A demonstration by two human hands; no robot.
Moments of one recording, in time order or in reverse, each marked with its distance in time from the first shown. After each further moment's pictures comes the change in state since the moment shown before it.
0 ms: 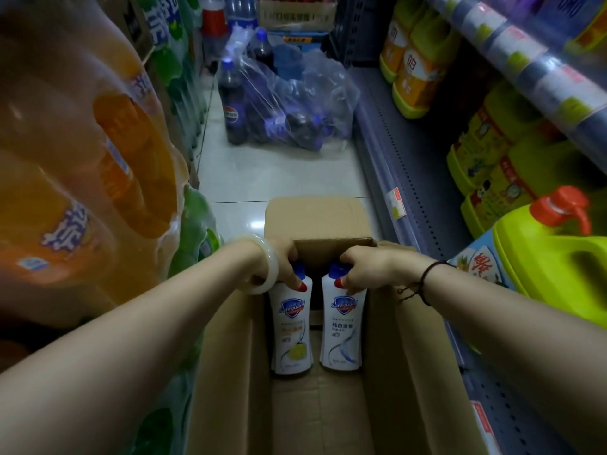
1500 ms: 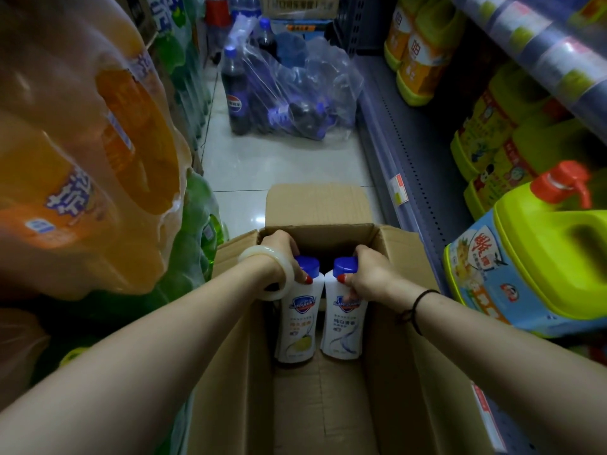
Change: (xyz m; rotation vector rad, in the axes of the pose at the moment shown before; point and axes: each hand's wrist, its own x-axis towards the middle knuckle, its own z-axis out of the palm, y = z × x) left_hand -0.005 0.006 0.037 -0.284 0.238 -0.156; right_hand 0.000 0.016 0.052 0.279 0.286 0.129
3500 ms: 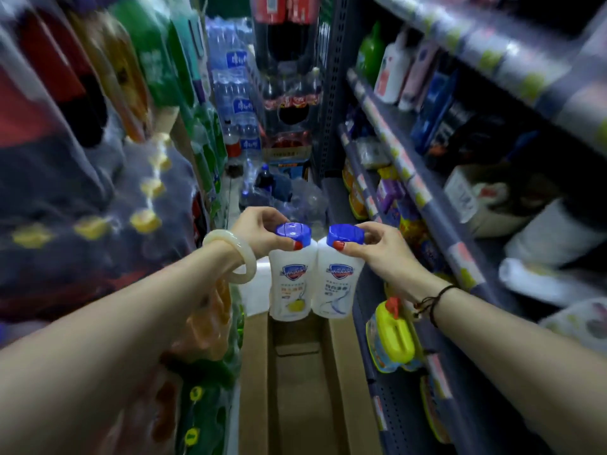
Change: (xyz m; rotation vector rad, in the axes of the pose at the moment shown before) left_hand -0.271 0.183 -0.321 -0.439 0.173 0.327; right_hand -0.260 -0.160 -0.315 0.613 0.285 -0.396
